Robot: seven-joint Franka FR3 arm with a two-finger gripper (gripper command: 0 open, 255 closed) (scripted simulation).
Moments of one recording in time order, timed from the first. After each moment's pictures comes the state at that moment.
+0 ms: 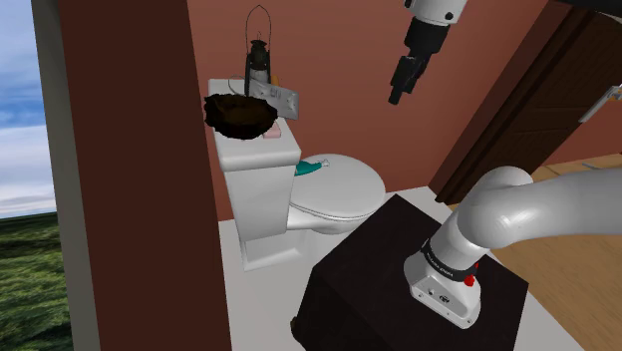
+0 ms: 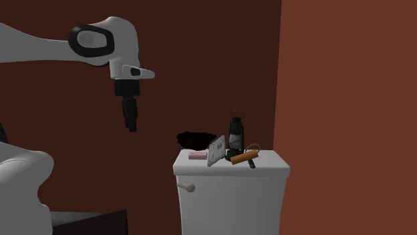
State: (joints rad) arm -0.02 -0.81 0.03 -2.33 -0.02 1.53 -0.13
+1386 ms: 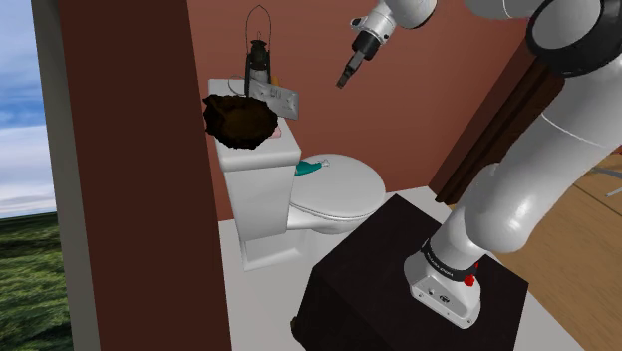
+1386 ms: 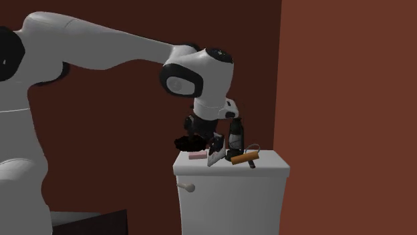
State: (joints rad) arm 0.16 -0.04 -0.54 -1.90 0.55 1.68 -1.05
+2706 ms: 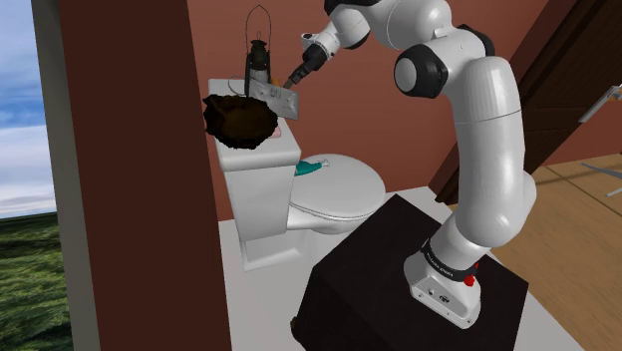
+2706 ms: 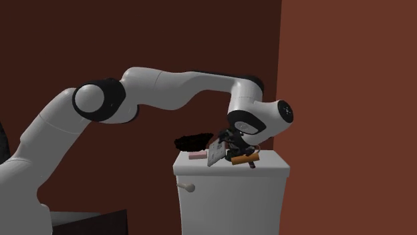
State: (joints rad) arm -0.05 0.66 -0.41 -1.21 1.11 1.31 -1.34
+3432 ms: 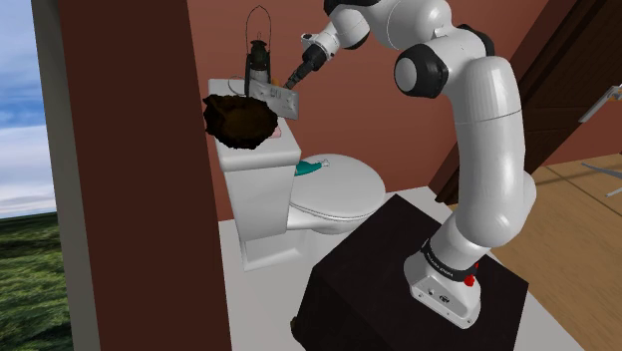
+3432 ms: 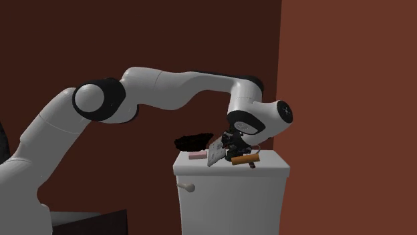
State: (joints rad) arm -0.05 0.66 -0.41 -1.22 1.10 1.32 -1.35
